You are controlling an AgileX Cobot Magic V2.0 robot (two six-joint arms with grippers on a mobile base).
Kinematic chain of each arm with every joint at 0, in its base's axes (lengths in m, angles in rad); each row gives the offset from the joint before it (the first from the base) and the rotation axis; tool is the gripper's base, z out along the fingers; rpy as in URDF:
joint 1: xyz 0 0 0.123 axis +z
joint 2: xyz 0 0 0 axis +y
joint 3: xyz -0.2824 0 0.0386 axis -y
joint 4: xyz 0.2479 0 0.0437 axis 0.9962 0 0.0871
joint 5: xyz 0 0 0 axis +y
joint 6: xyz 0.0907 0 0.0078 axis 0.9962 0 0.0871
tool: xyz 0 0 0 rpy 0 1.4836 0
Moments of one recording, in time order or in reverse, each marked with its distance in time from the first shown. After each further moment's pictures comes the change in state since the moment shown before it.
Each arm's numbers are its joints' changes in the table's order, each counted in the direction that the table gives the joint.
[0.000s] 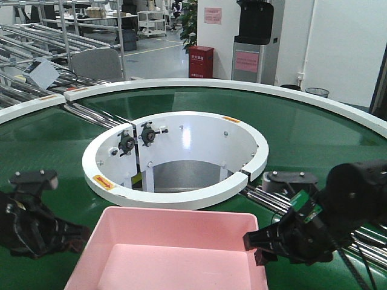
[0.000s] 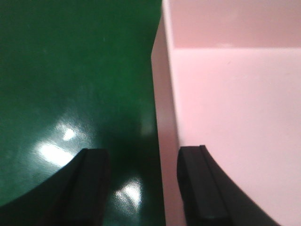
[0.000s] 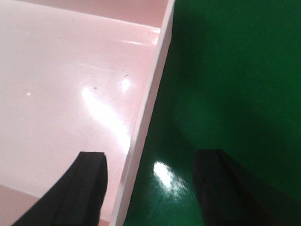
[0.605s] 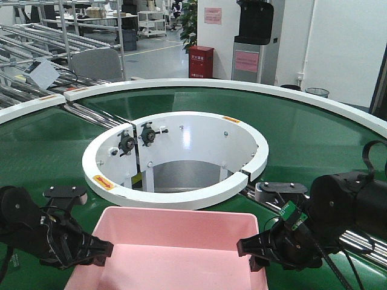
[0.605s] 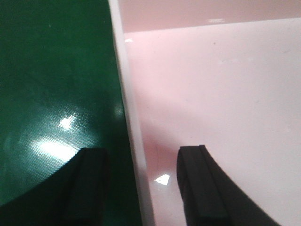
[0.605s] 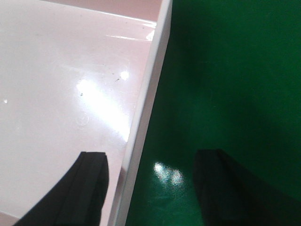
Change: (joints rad) left arm -0.067 0.114 0.009 -0.065 -0.068 0.094; right arm 0.000 0.082 0.001 0.008 -0.055 0.000
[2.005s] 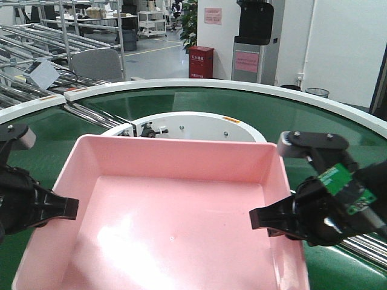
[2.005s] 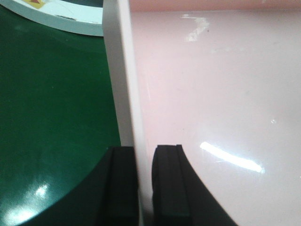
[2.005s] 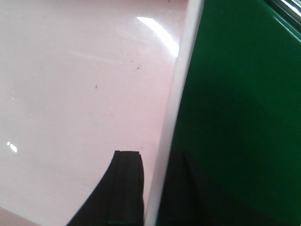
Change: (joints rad) left arm -0.006 -0.463 -0.006 -0.021 0.172 -0.057; right arm 0.093 -0.384 -0.001 -0.050 0.103 0.075
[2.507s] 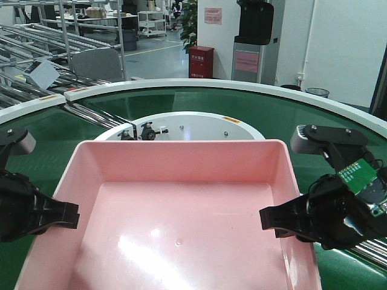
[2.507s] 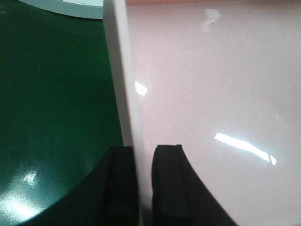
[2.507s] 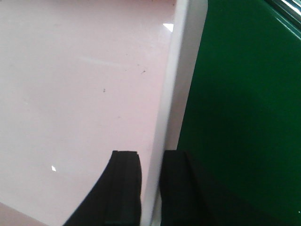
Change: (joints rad) left arm -0.003 -0.007 0.000 -0.019 0.049 -0.014; right arm 0.002 -0.050 0.000 0.009 0.042 0.015
